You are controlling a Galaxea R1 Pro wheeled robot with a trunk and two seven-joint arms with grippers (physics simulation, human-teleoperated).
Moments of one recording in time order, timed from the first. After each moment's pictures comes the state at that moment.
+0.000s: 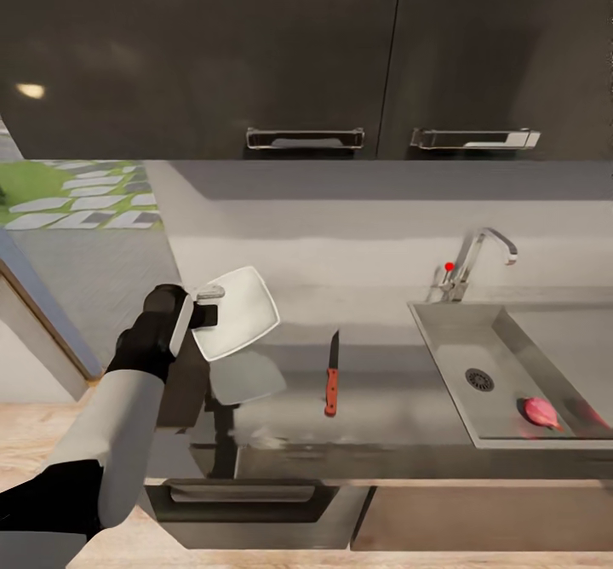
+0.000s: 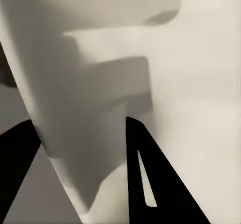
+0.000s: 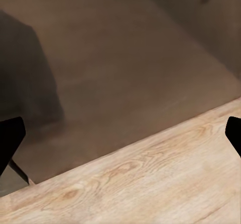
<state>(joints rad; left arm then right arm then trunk) -1.01 -0.03 0.12 -0.91 -0.07 1.01 0.06 -0.03 0.09 -0.01 -0.24 -0.08 -1.04 -0.40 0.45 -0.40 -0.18</state>
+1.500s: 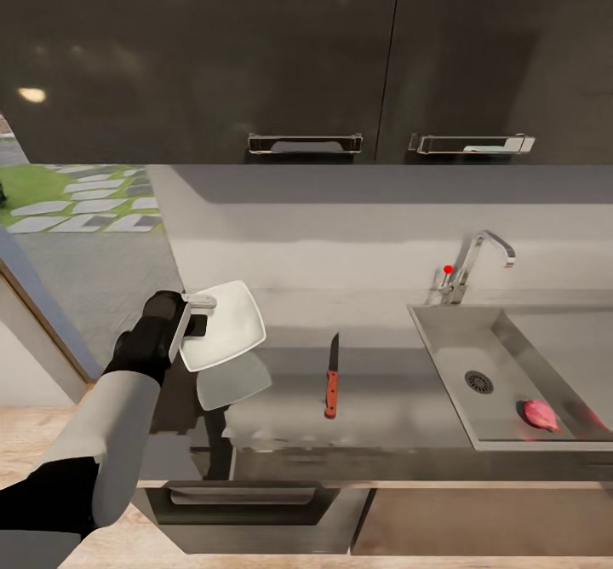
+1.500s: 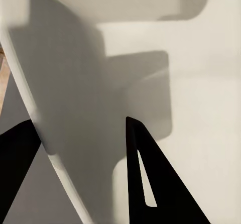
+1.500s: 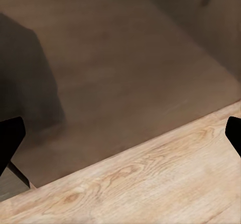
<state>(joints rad) -1.01 -0.01 0.12 -0.84 -0.21 1.01 0.06 -0.03 0.09 -0.01 -0.24 -0.08 -1.04 -0.40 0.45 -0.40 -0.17</state>
